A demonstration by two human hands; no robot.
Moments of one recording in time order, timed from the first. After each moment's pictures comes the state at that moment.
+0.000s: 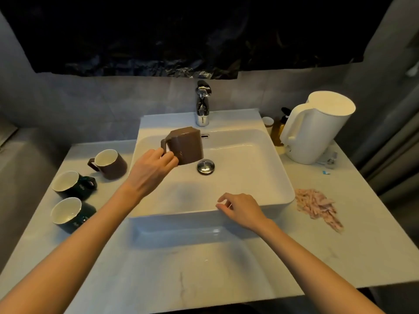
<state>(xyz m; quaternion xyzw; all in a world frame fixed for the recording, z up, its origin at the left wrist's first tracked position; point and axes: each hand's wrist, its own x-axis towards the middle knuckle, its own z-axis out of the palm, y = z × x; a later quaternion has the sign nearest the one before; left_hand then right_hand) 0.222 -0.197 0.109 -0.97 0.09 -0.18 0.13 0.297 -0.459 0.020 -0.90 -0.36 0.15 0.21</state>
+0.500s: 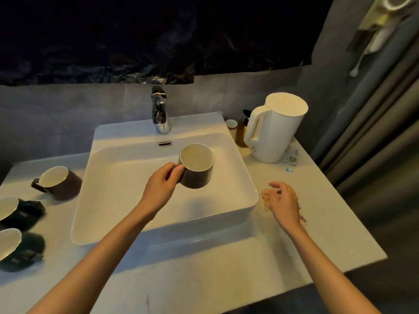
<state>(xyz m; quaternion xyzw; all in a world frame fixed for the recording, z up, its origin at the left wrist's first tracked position) 0.266 -0.323 0.114 -0.83 -0.16 -0.10 -0.52 0.369 -0.614 -0.003 -0.92 0.01 -0.05 0.39</state>
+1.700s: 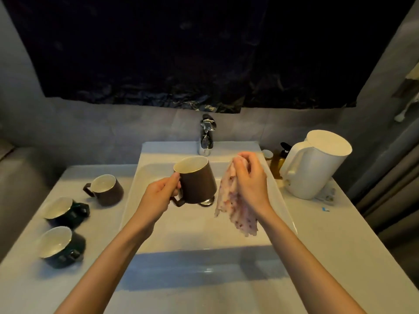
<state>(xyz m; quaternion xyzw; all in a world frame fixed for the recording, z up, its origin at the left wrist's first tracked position) 0.213 -0.245 0.164 -0.74 -0.24 -0.14 -0.61 0.333 -0.406 0.161 -0.78 -0.19 -0.02 0.60</state>
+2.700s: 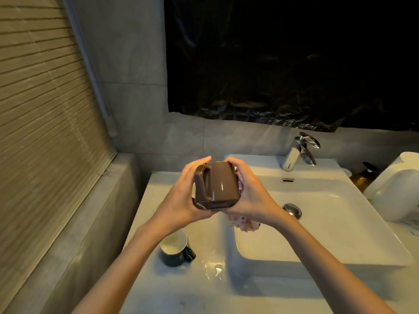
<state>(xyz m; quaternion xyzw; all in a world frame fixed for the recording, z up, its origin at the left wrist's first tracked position) 0.066 -0.007 0.185 -0.88 0.00 -0.24 -0.41 0.188 -0.164 0.183 -0.73 -0.51 0.05 0.46</state>
